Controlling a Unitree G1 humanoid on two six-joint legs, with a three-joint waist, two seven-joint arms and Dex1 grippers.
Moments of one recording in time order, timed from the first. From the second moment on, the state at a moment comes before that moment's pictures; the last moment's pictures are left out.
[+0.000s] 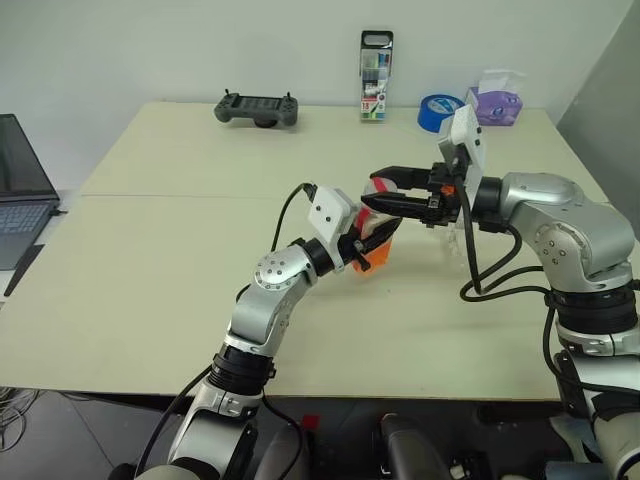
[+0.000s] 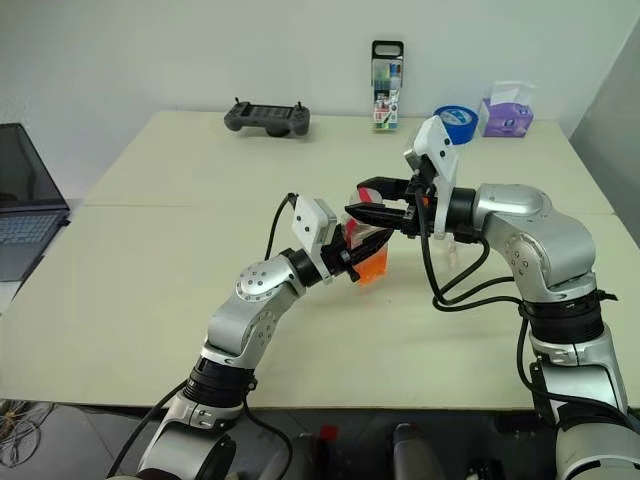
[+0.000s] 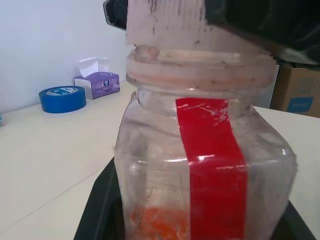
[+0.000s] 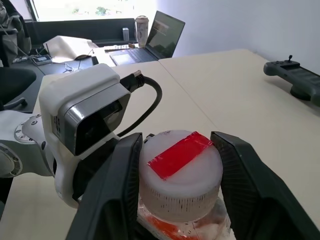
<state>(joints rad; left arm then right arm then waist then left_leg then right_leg) -0.54 0.15 -0.18 -0.03 -0.26 0.27 -0.60 -0.85 -0.59 0.06 -0.15 0.56 0.77 0.89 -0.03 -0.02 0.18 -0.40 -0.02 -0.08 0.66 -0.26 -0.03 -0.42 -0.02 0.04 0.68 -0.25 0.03</state>
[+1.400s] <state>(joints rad) -0.52 0.15 -0.16 -0.02 -0.26 0.28 -0.61 -0.76 -0.12 0.03 -0.60 0.46 1.27 0.02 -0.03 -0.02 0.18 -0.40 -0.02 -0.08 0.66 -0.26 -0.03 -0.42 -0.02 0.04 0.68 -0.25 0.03</state>
